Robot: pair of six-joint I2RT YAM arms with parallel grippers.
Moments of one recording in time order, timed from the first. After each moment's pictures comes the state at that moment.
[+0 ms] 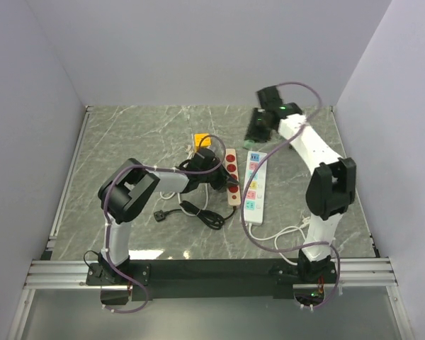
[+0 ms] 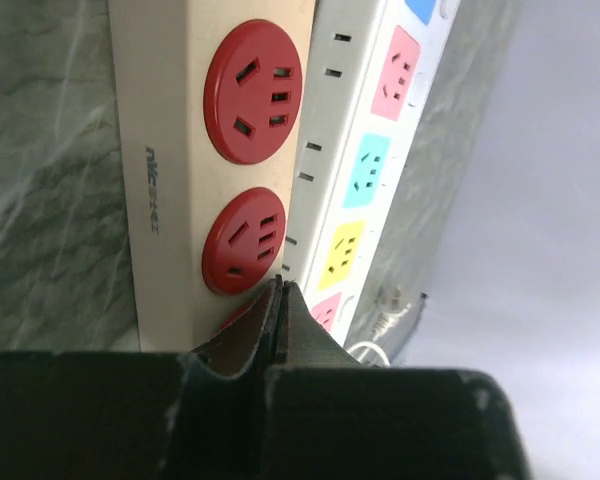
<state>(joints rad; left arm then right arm) -0.71 2.01 1.08 0.32 0.31 -1.22 0.35 1.90 1.78 -0.85 -0.01 0.56</state>
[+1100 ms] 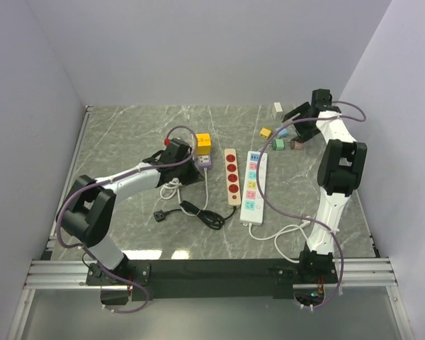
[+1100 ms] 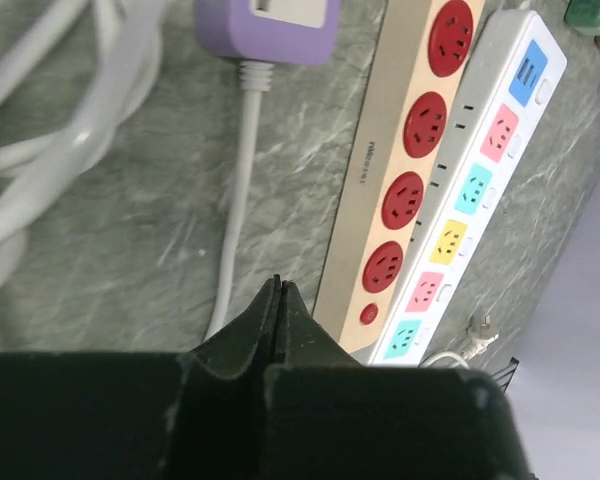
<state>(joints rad) -0.58 1.64 1.01 -0.19 0.11 -1.01 -0.13 2.22 1.86 -0.63 -0.18 0.93</state>
